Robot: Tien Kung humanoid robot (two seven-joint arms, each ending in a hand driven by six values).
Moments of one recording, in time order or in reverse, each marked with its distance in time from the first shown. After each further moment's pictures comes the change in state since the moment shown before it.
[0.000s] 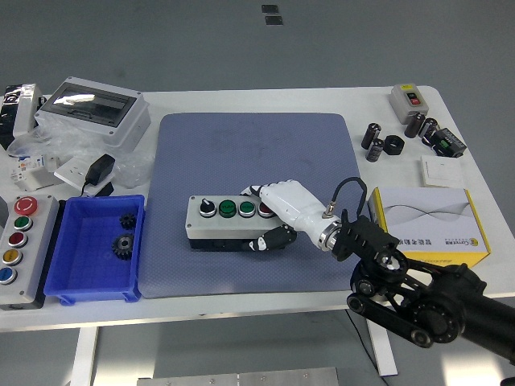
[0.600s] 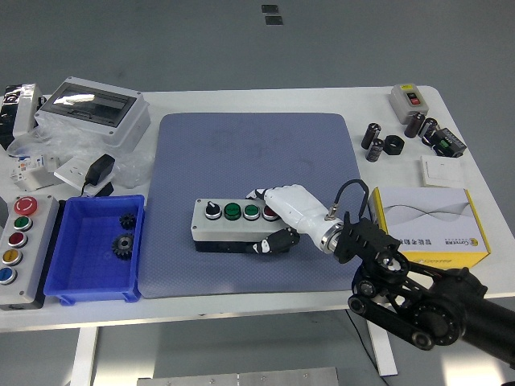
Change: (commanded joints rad) left arm 0.001 0.000 -0.001 0.000 0.001 0.001 0.001; right arm -0.020 0.002 0.022 0.005 0.019 0.029 -0.021
